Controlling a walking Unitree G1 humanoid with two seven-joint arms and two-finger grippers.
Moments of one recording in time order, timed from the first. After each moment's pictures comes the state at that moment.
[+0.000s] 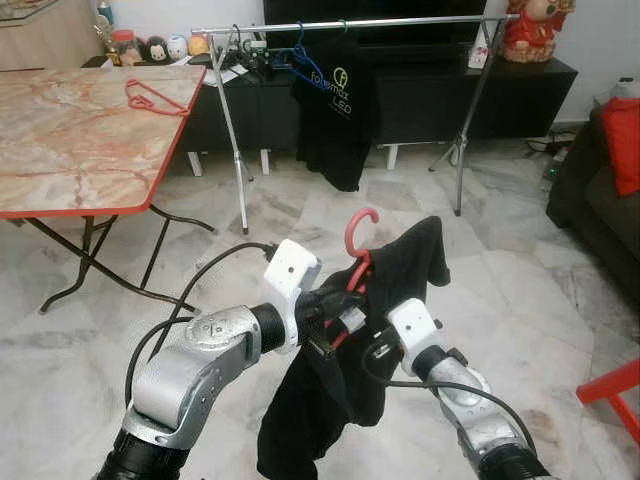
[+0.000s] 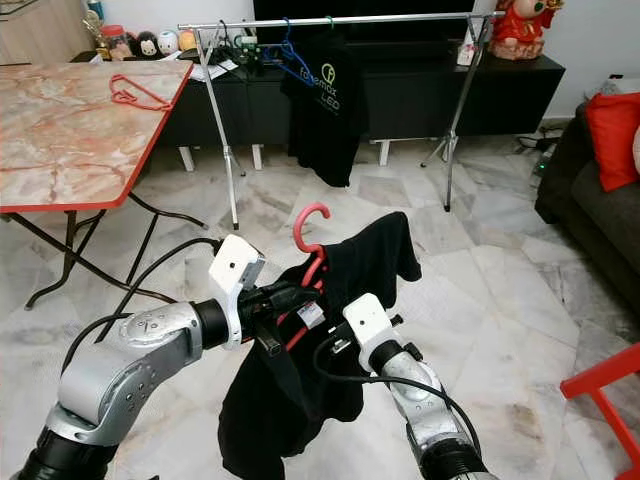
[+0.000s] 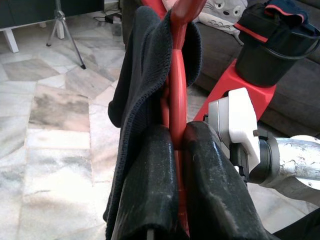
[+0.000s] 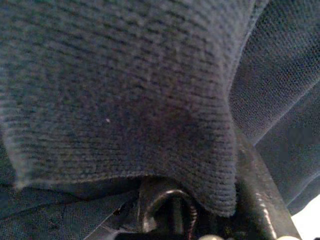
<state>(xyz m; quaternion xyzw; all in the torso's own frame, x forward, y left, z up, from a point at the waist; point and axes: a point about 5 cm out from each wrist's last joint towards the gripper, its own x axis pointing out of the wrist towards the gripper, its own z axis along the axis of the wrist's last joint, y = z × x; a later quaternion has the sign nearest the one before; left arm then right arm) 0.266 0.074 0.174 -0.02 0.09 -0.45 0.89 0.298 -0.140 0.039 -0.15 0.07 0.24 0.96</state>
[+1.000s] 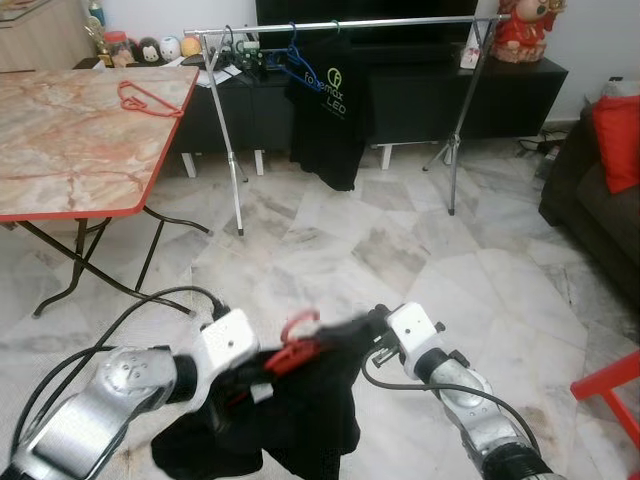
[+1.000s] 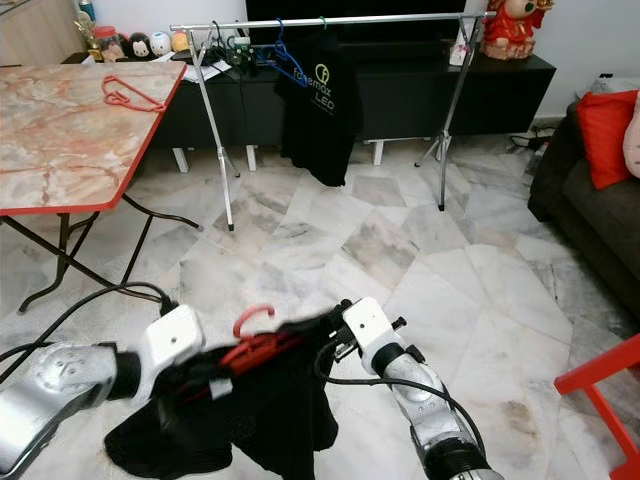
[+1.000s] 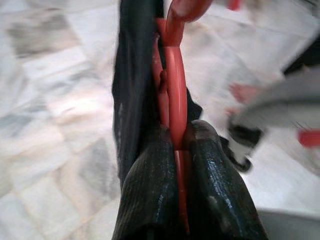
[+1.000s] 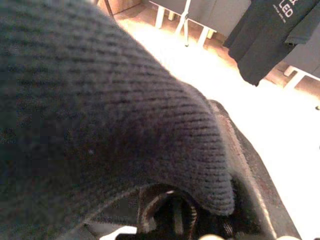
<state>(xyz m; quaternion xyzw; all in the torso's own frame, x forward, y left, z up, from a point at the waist) 0.221 0.163 0.126 0.23 0.22 -0.54 0.78 0.297 -0.146 0.032 -0.17 0.09 0.24 0.95</state>
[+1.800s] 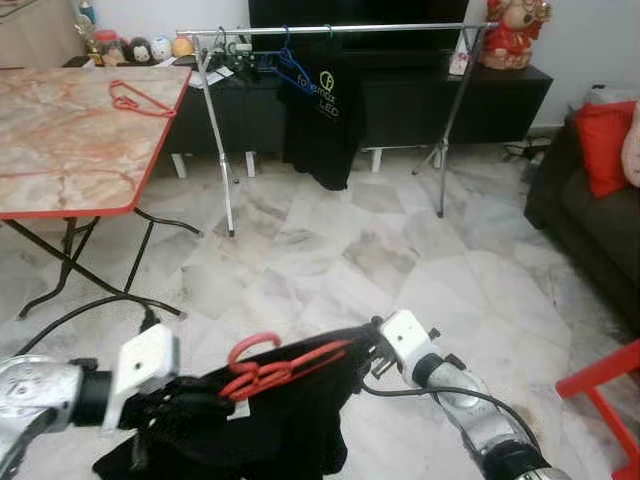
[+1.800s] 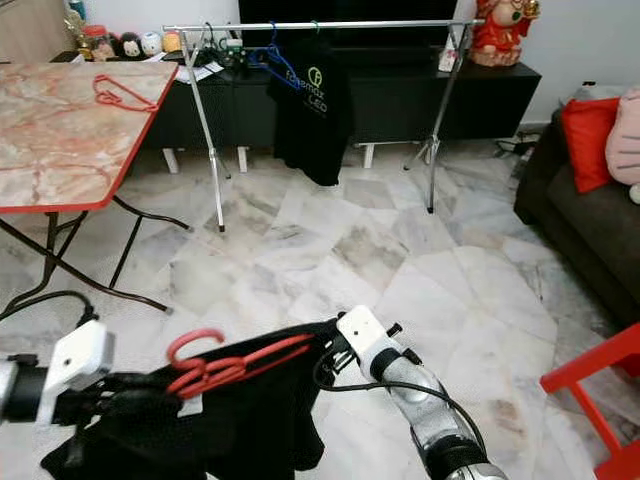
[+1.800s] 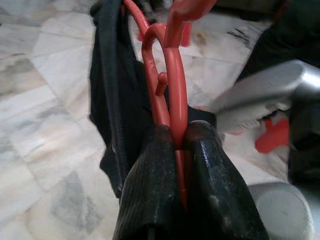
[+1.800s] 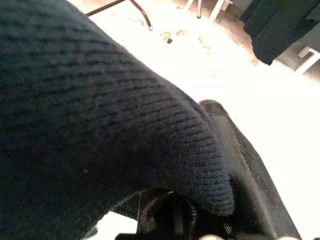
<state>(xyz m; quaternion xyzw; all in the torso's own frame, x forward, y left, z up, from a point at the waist) 0.195 0.220 0.154 0.19 0.18 -0.62 0.74 0.293 -0.145 0.019 -0.20 0.14 0.27 0.93</state>
